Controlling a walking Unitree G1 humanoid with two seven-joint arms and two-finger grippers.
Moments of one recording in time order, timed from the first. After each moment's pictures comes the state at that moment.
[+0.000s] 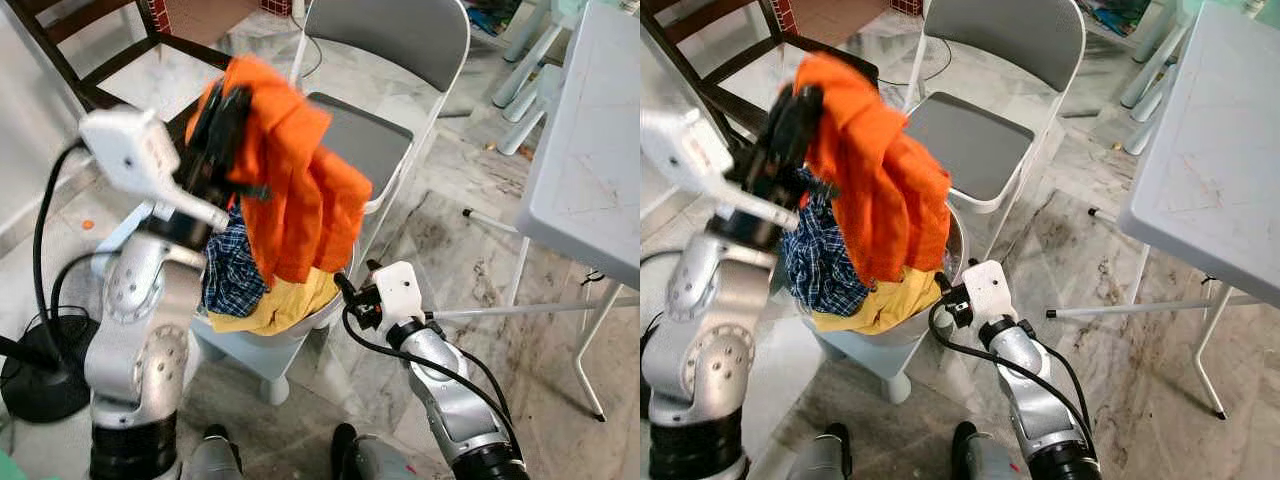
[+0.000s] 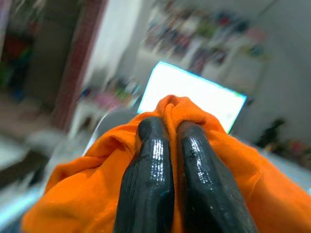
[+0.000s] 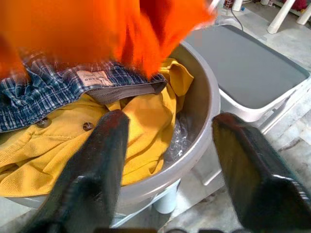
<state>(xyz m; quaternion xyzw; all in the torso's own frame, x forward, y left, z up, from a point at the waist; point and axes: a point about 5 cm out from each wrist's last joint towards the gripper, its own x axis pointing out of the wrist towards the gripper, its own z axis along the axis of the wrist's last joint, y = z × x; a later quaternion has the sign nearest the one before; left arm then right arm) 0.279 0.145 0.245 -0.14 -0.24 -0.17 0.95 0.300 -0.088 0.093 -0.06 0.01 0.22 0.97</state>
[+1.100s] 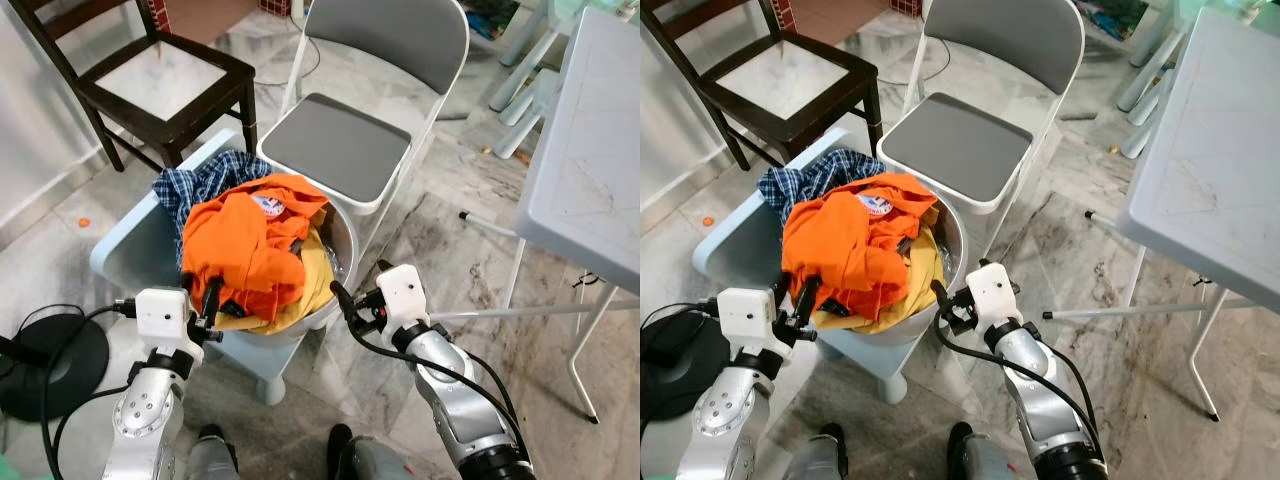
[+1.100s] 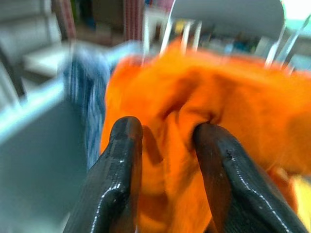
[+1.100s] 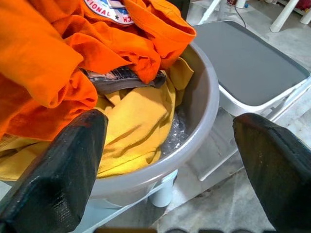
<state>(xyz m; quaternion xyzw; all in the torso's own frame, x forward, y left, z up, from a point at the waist) 0.258 0.173 0.115 0.04 -0.10 -0.06 0.99 0.299 -0.094 0.090 -0.07 0.02 0.22 0.97</state>
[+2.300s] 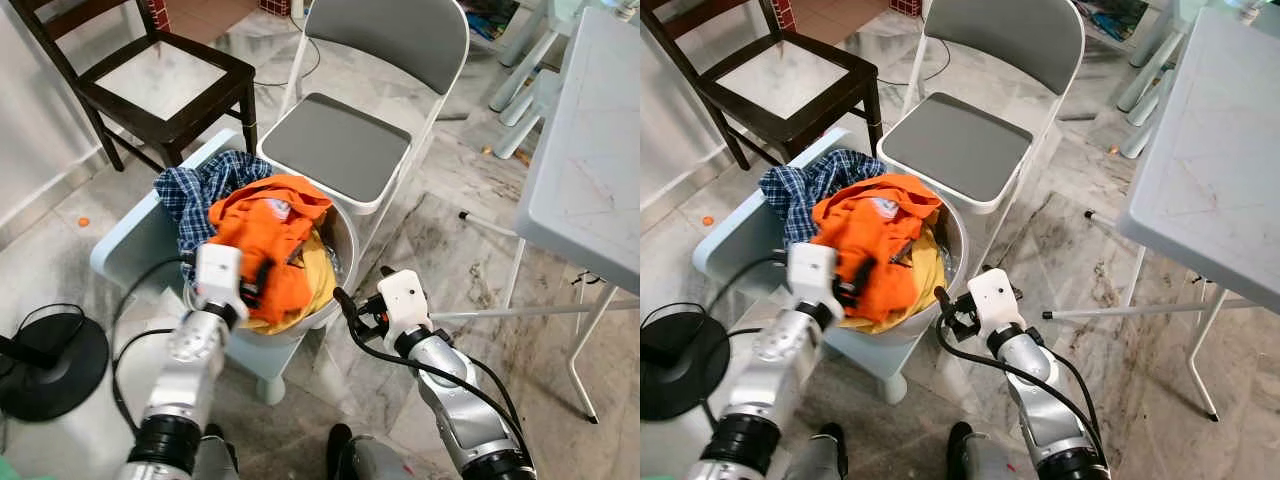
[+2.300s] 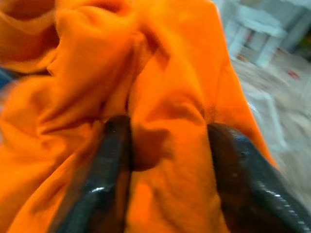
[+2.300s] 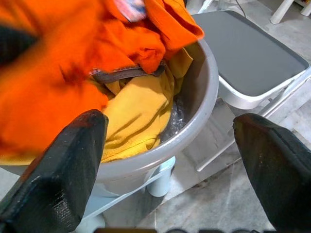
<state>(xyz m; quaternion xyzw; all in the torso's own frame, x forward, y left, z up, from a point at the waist) 0.312 0.118 0.083 0.01 0.06 -0.20 0.98 0.295 -0.098 0.083 -0.08 0.04 0.22 0.97</state>
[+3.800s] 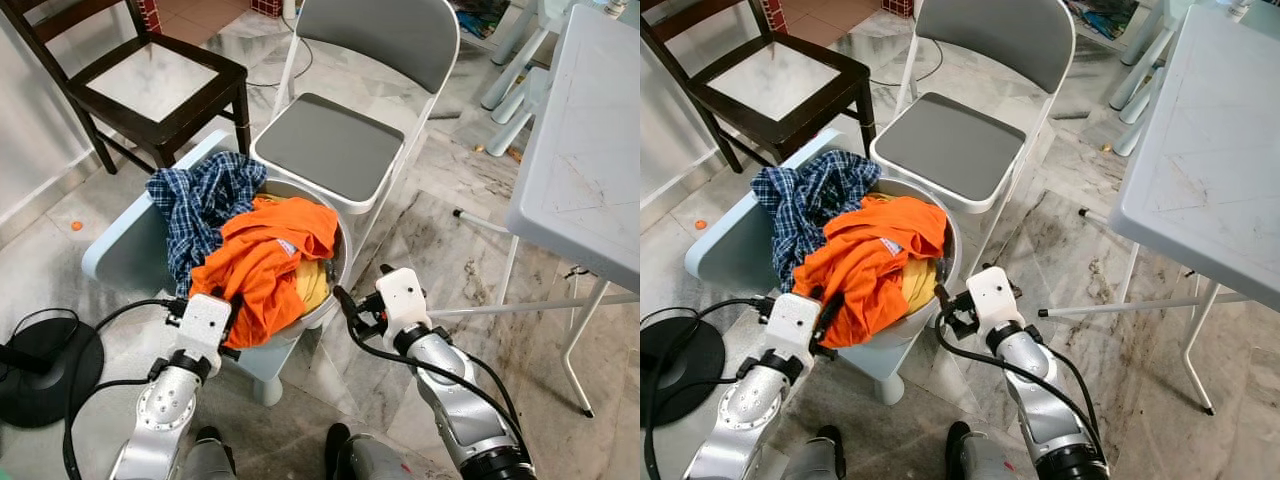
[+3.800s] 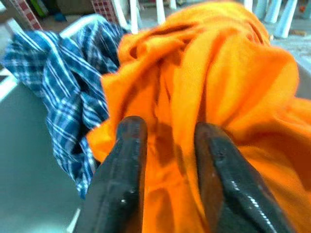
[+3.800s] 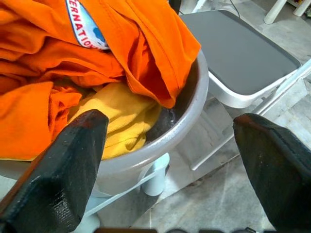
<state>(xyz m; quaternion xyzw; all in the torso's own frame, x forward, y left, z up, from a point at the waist) 0.264 0.168 0.081 0.17 -0.02 -0.08 0.98 0.298 -0.097 0.085 -0.09 0.04 0.22 0.97</state>
